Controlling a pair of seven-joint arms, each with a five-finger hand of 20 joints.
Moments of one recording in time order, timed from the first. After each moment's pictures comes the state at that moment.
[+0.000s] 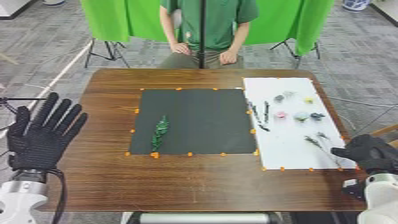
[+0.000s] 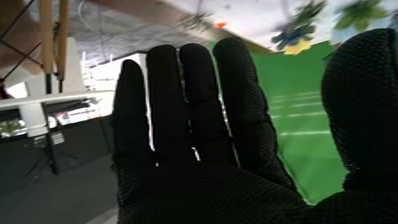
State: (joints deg) left arm 131.3 -58.6 -108.0 -121.9 3.9 -1.4 13.5; right arm -127.8 -53.9 103.5 -120.9 -129.9 2.1 35.2
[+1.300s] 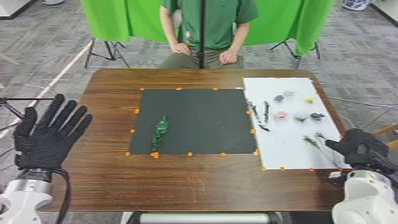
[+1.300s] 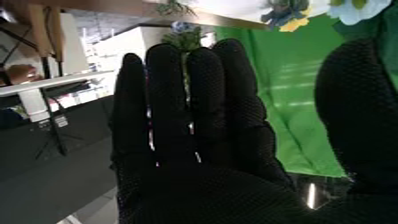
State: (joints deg) left arm 130.2 -58.8 -106.6 -121.7 3.9 -0.2 12.6; right arm -121.0 -51.6 92.4 -116.2 -135.9 13.8 43.2
